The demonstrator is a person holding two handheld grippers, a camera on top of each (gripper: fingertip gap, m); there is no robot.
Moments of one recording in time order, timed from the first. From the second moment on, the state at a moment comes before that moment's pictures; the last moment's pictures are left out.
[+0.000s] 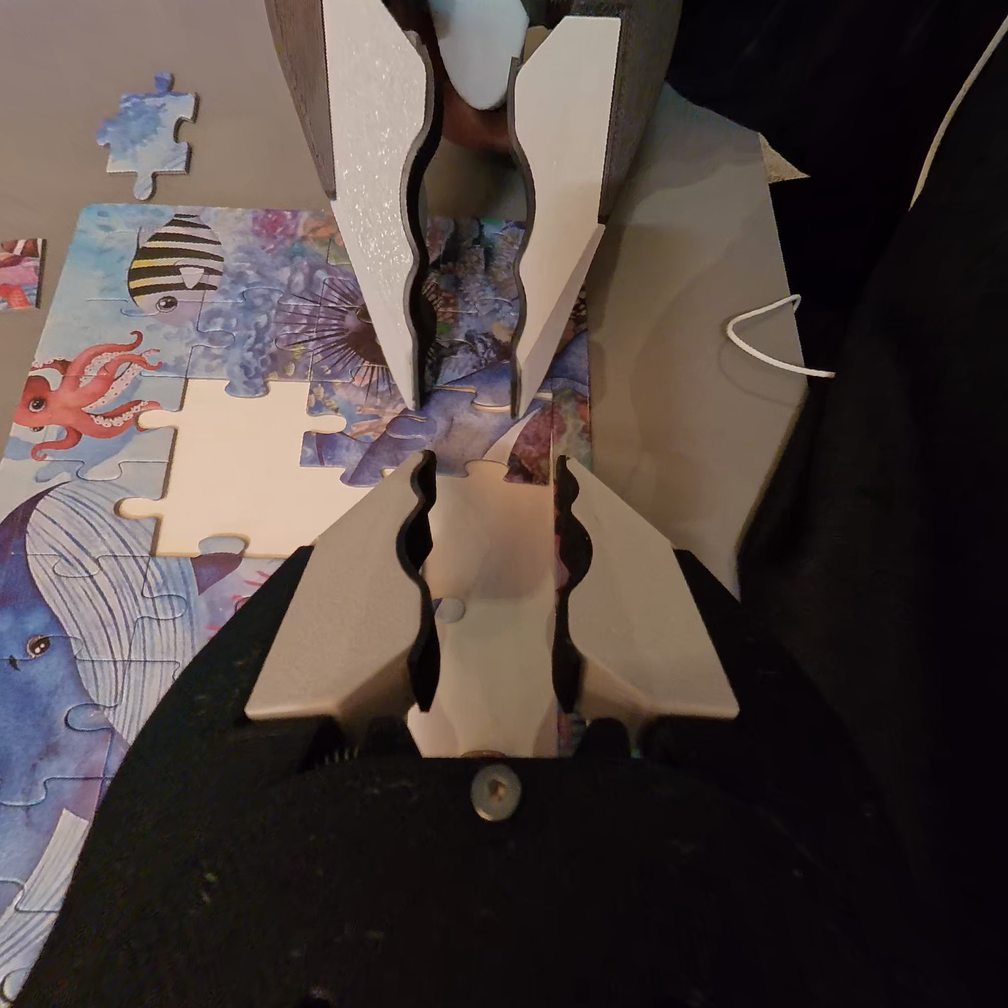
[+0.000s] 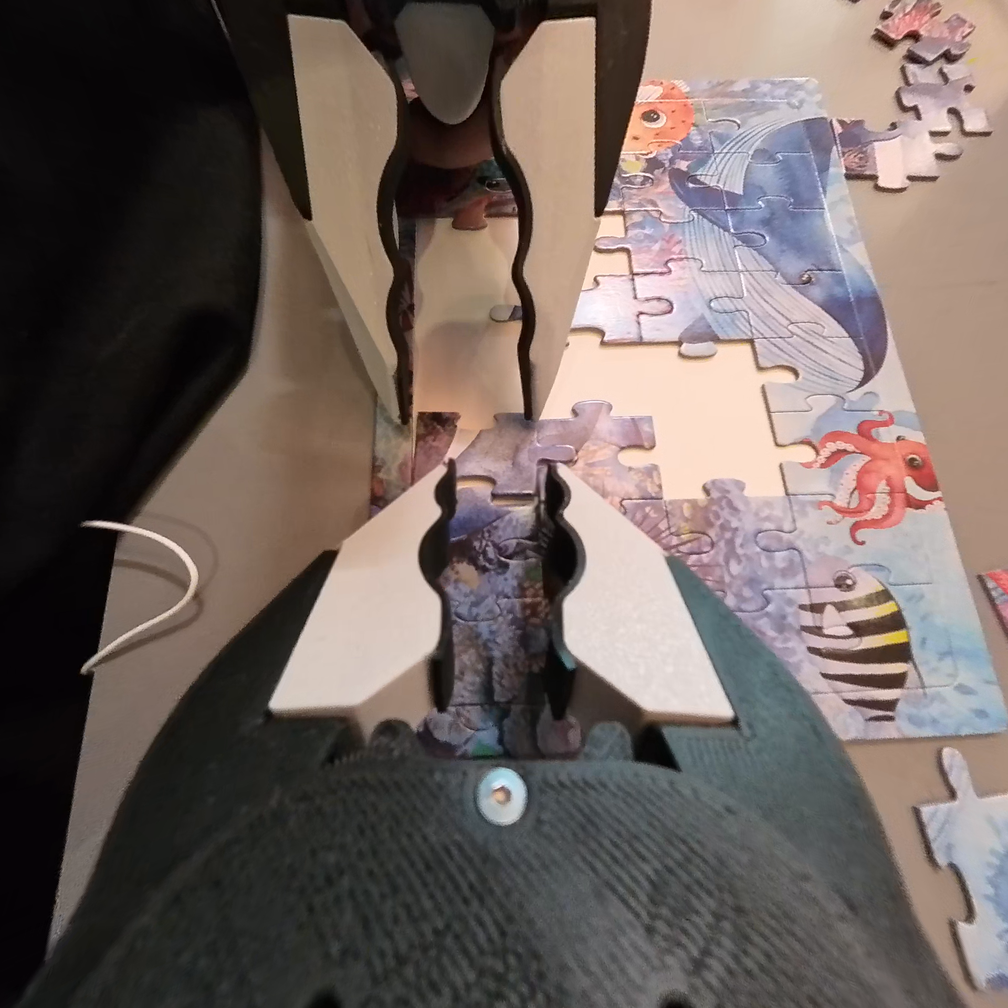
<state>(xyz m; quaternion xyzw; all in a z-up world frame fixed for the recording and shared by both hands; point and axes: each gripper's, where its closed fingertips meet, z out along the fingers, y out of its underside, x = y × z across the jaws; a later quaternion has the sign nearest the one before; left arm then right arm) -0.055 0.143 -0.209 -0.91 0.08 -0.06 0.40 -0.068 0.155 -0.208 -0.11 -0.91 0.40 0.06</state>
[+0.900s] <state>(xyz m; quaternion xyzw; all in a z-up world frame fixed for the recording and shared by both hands) -0.056 0.151 -0.213 -0.92 0.08 -0.03 0.39 -0.072 0.160 -0.209 -0.11 -0.91 0.39 0.07</state>
